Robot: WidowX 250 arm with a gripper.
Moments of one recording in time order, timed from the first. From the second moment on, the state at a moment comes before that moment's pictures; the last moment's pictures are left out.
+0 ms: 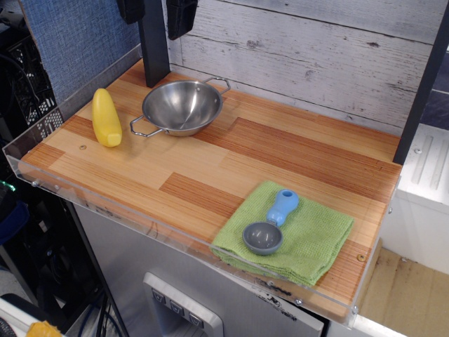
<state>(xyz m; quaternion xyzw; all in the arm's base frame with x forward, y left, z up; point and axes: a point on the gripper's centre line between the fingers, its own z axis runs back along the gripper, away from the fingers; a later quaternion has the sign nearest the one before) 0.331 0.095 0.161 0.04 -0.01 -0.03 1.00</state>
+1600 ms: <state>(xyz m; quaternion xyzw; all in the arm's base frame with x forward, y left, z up) 0.285 -0.068 0.070 0.03 -0.04 -0.04 1.00</state>
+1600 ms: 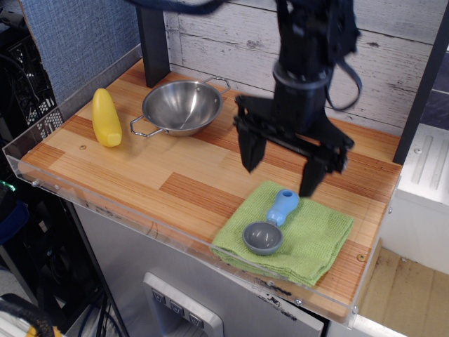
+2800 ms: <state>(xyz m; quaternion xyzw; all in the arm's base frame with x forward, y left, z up) 0.278 -0.076 0.012 0.03 0.02 -0.05 1.00</state>
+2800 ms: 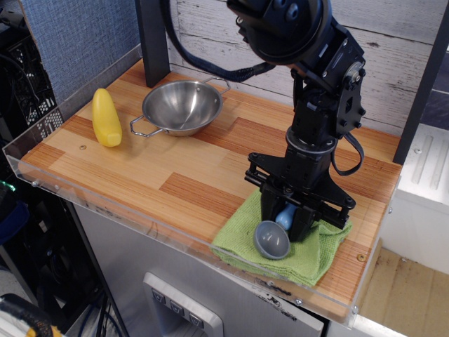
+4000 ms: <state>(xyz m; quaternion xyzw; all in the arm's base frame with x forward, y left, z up) 0.270 -0.011 0.105 -0.01 -0.03 0.01 1.00</state>
